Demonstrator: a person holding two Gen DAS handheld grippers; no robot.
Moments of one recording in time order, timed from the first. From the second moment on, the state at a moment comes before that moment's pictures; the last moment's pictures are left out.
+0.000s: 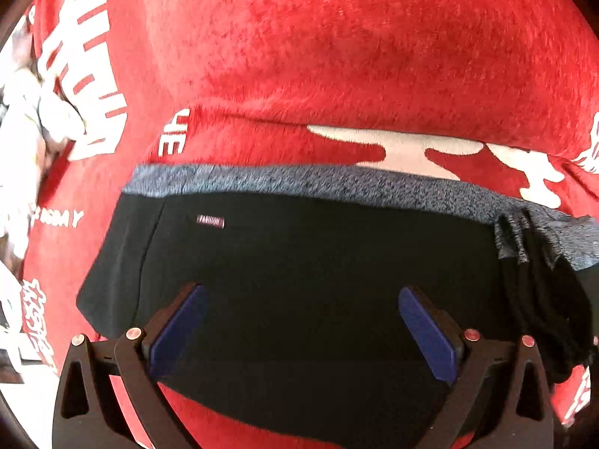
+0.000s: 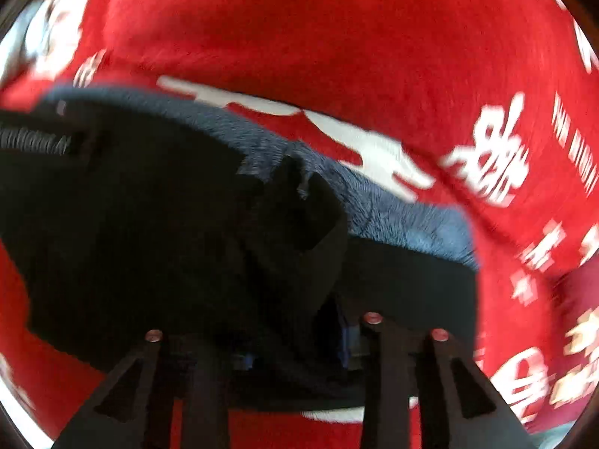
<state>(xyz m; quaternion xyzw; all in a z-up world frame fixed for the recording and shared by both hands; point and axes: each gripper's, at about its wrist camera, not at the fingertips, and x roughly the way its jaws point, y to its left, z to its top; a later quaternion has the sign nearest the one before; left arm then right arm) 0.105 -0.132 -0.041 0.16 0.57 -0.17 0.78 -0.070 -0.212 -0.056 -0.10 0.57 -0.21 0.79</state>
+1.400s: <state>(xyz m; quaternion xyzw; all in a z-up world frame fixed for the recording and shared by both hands) 0.017 -0.215 0.003 0.16 0.58 -0.31 0.74 -0.179 -0.379 -0.057 0.54 0.48 -0.08 0.69</state>
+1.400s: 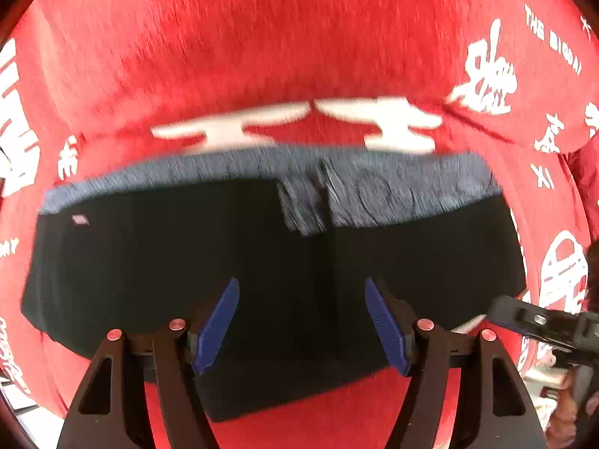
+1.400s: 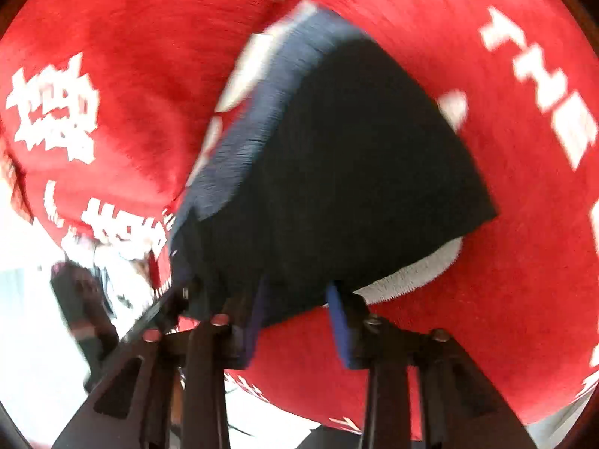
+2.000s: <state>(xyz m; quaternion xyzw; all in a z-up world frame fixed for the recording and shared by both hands) 0.026 -0.254 -0.024 0.21 0.59 -0.28 0.73 -0.158 -0.411 -0.037 0.59 0.44 -0.01 0.68</state>
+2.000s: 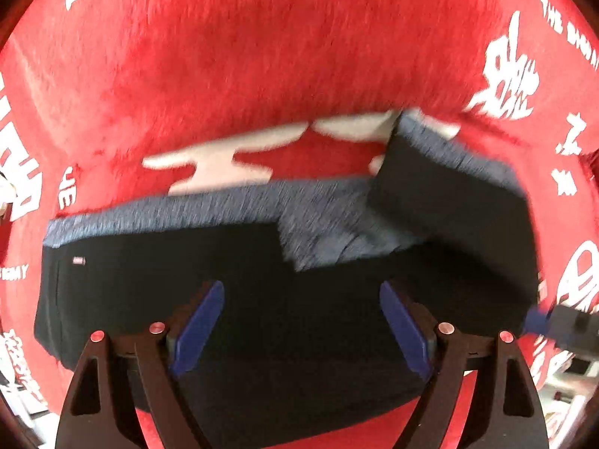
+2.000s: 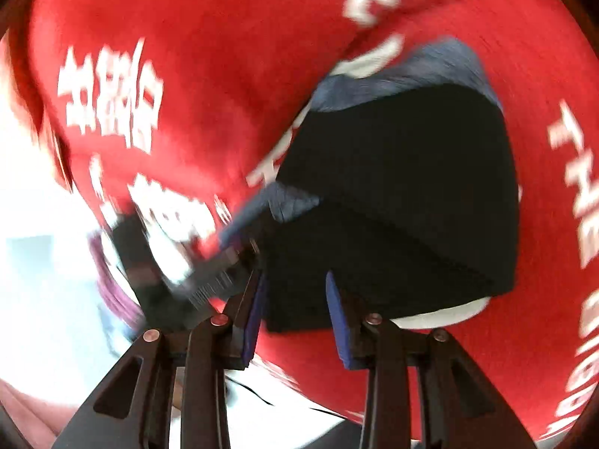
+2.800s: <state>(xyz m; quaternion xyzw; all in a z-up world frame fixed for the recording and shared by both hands) 0.033 -0.161 -0.034 0.18 0.59 -0.22 0.76 -0.128 -0.380 -0.050 0.58 0.43 -0.07 0.69</state>
